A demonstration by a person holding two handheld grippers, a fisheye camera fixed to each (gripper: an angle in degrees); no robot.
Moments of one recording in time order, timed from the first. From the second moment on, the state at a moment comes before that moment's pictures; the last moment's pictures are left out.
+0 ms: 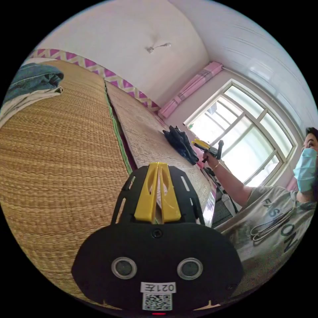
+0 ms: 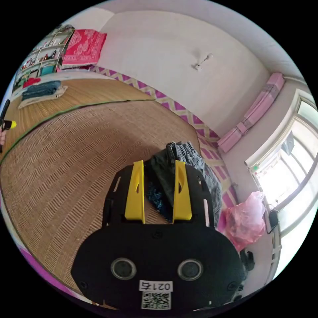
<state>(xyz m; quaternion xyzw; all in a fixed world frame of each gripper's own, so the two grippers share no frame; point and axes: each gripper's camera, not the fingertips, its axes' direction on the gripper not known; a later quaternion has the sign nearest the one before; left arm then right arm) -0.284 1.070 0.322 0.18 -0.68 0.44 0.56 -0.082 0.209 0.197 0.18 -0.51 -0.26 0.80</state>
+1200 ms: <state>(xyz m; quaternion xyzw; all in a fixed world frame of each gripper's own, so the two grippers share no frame) -0.355 0.811 0.422 0.16 -0.66 0.43 0.60 -0.091 0.101 0.148 0.11 -0.48 -0.19 0.85</state>
